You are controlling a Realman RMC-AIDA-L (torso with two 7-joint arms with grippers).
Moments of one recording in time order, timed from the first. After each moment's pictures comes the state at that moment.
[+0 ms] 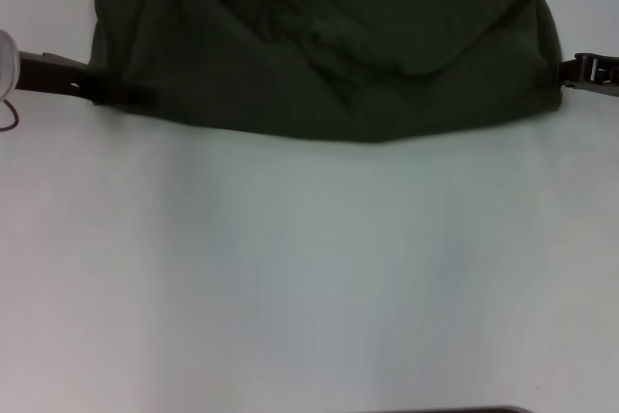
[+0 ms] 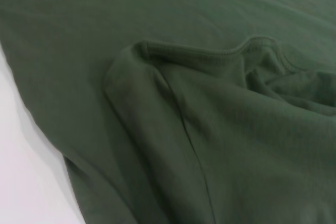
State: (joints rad) left arm -0.70 -2.07 0.73 0.75 2.54 1.17 -2.05; right arm 0.57 1.97 -0.56 -0.61 -2.32 -1.22 2.18
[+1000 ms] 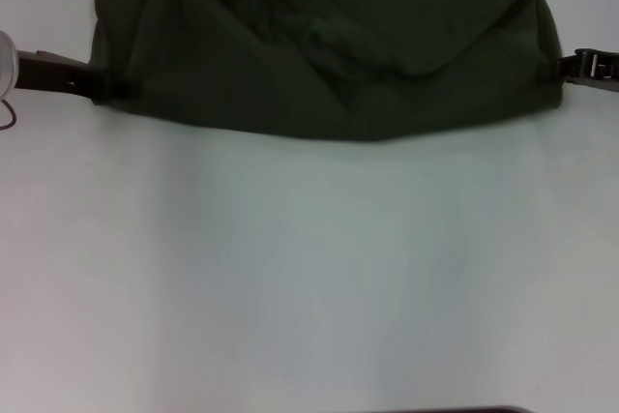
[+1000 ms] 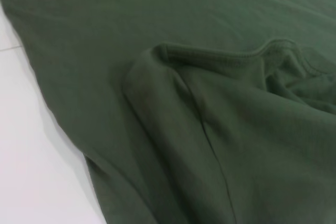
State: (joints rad) left arm -0.69 -2.07 0.74 0.75 2.54 1.11 -2.06; right arm 0.57 1.97 -0.56 -0.61 -2.32 -1.21 2.18
